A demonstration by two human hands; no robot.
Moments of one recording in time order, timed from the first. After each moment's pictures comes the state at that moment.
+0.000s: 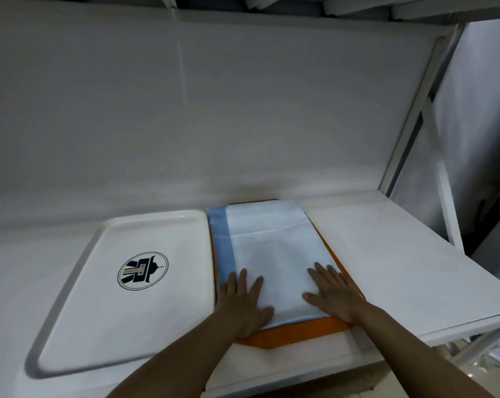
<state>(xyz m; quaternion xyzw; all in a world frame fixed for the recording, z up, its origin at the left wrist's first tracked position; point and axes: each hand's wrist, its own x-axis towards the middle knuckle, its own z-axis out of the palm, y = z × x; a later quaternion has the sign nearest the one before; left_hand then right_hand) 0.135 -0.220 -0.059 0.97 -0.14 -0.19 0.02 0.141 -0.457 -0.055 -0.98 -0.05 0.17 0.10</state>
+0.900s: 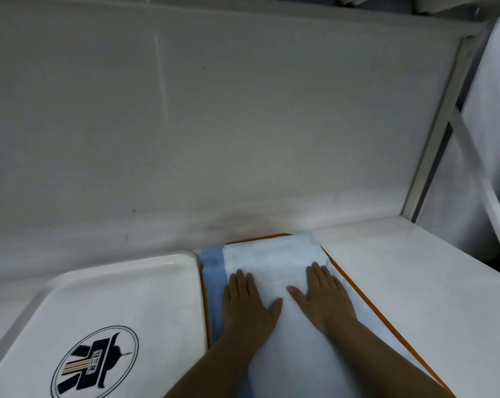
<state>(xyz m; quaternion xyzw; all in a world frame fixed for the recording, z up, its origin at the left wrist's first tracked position) 0.293 -0.232 -0.091 0.99 -0.06 -0.02 0.14 0.296 -0.399 -0.093 -0.99 0.06 0.01 0.11</state>
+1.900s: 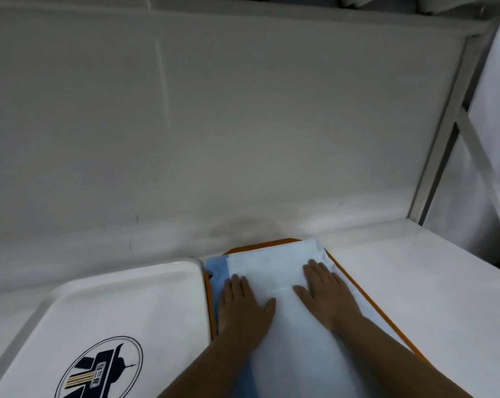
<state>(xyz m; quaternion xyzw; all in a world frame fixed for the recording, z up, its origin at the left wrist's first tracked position) 0.306 -0.217 -0.087 0.99 -0.03 -0.05 0.16 0.317 -0.405 -0.092 -0.99 0.00 -0.02 0.11</state>
